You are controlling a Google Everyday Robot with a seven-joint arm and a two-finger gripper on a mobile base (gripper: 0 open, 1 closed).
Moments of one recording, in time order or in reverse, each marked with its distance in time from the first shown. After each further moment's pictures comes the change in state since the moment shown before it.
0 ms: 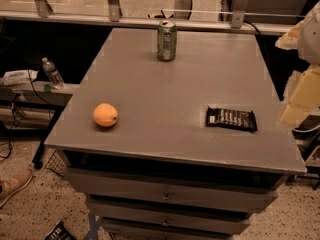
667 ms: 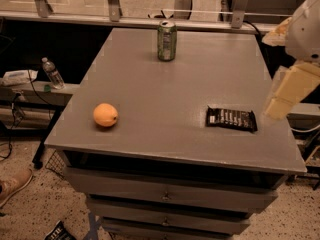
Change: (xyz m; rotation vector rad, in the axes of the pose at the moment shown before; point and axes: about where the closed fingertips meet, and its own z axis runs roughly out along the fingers) arm -0.023 -0.007 0.006 0.002 -0.093 -0.014
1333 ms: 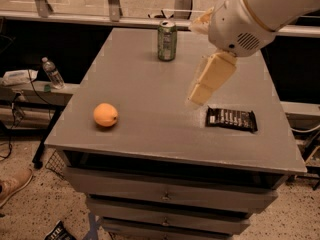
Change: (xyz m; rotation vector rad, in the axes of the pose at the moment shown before) arm -0.132 0.001 0.035 -0.037 -0.304 -0.142
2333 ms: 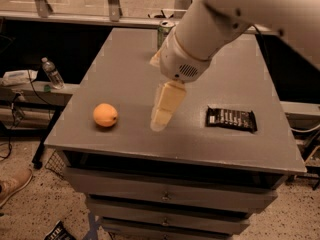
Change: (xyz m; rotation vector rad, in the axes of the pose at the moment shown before) arm -0.016 0.019 0.104 -0.174 0.046 -0.051
